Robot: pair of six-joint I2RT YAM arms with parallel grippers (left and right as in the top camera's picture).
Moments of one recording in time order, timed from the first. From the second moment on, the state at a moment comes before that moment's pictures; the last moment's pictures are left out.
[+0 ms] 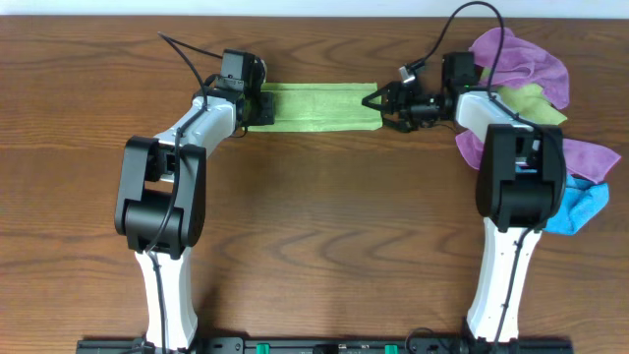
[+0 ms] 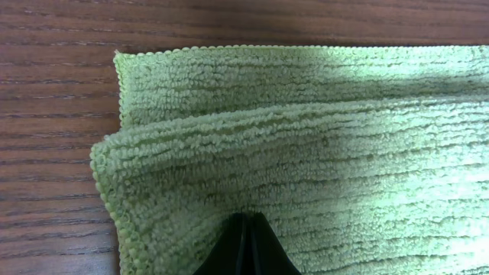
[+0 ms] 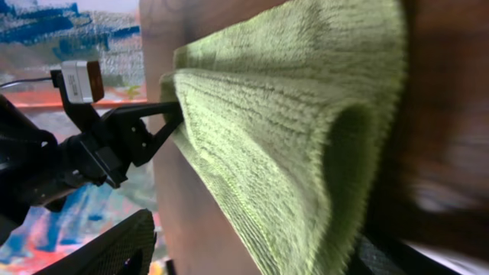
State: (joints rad) left arm -0.19 2.20 1.50 -0.34 0.16 -0.20; right arm 0.01 2.40 1.64 -0.38 -1.09 0.40
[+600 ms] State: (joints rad) left arm -0.19 2.20 1.50 -0.34 0.15 -0.20; right arm 0.03 2.42 1.64 -0.31 -0.93 0.53
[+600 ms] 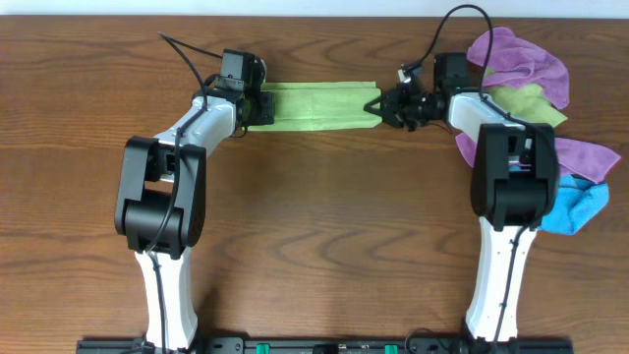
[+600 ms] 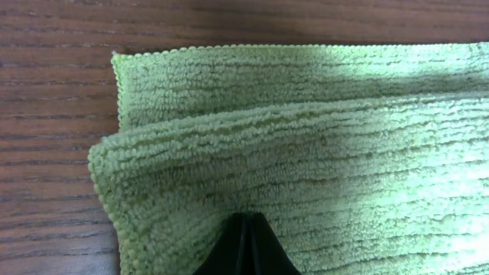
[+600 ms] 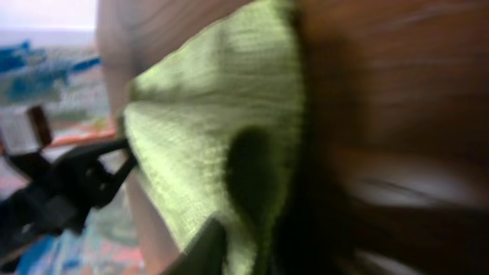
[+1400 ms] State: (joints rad) left arm -0.19 2.20 1.50 -0.39 0.28 -0.33; right arm 0.16 2.13 1.64 -0.54 -0.53 0.41
